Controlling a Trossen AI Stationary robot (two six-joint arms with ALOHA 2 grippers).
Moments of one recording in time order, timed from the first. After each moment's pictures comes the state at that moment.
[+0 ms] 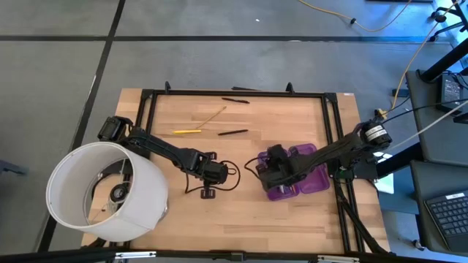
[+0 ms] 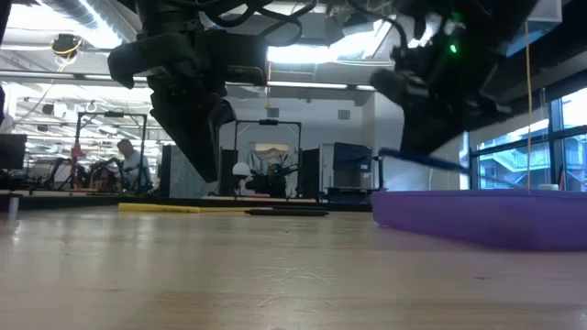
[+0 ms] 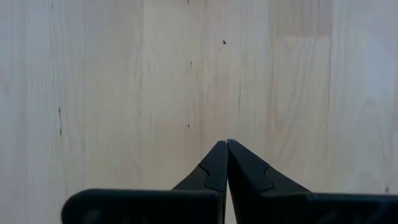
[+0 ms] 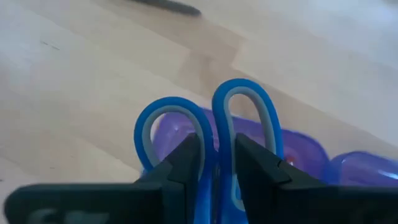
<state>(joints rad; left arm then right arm) -0.24 1.73 1.12 -0.60 -0.10 -0.26 0.34 1.69 1.05 -0.82 0.71 1.39</state>
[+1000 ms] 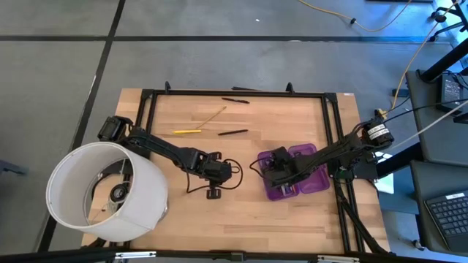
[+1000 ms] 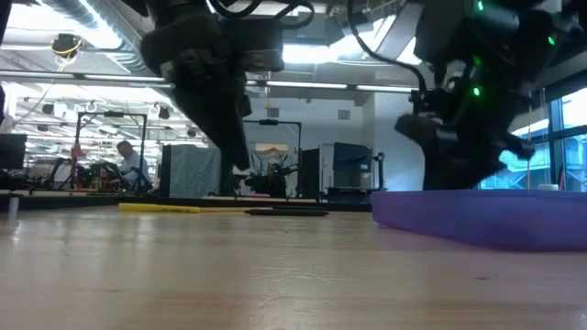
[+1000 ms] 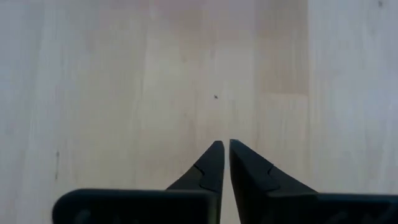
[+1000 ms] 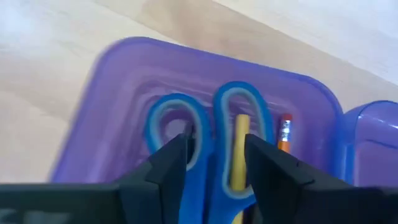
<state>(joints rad) -0.23 1.73 1.12 -0.46 -0.11 -0.27 0.32 1.65 0.88 -0.67 0.58 1.38</state>
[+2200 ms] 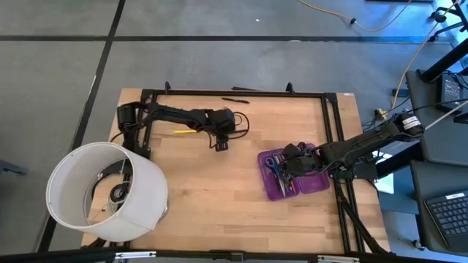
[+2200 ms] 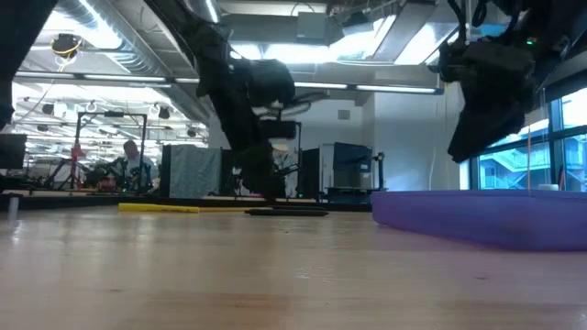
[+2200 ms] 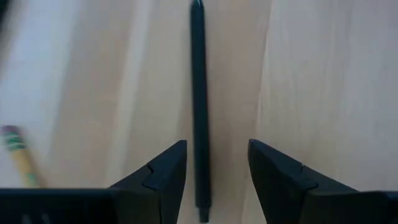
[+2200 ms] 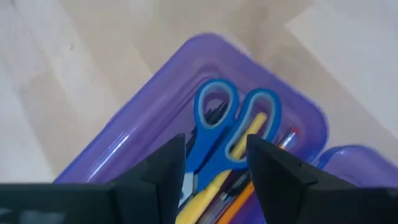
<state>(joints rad) 0.31 1.87 1.12 -0.32 -0.09 0.20 0.31 1.21 0.66 -0.52 0.39 0.86</state>
